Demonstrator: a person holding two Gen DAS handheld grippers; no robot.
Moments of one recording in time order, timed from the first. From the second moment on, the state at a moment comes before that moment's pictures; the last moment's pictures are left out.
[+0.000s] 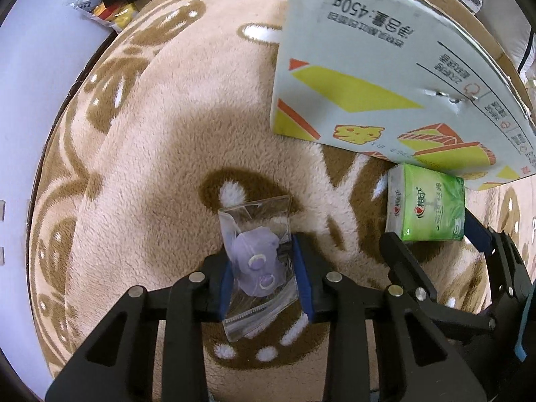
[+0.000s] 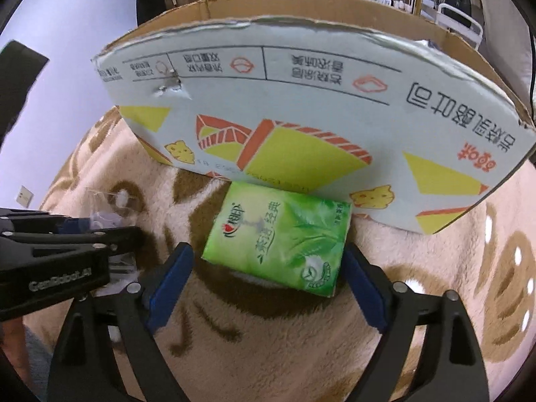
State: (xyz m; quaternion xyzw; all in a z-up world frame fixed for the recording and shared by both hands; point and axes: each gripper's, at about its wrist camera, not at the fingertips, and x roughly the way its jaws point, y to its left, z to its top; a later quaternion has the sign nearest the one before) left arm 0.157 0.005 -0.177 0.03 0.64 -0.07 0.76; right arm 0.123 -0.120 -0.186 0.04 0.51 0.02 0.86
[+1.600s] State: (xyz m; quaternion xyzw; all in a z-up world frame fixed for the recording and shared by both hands) left arm 0.121 -0.032 0.011 0.04 0.29 -0.17 0.94; right arm 0.088 -0.203 -0.004 0.04 0.28 -0.04 0.96
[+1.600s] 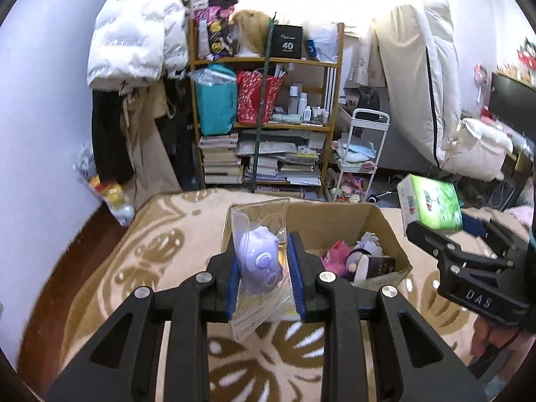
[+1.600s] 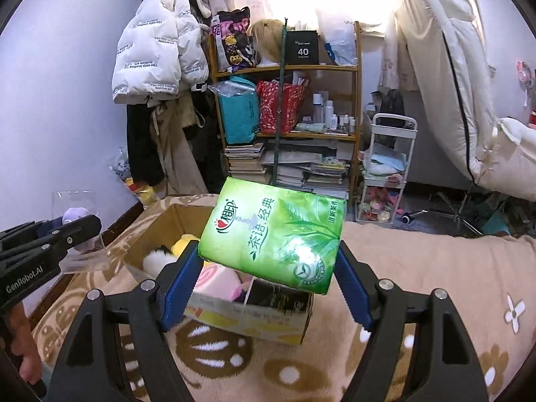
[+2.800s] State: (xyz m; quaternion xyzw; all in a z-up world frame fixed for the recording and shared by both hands) left arm 0.165 -0.030 -0.034 0.03 0.34 -0.12 0.93; right arm 0.119 -0.215 -0.052 0.05 0.33 0.00 0.94
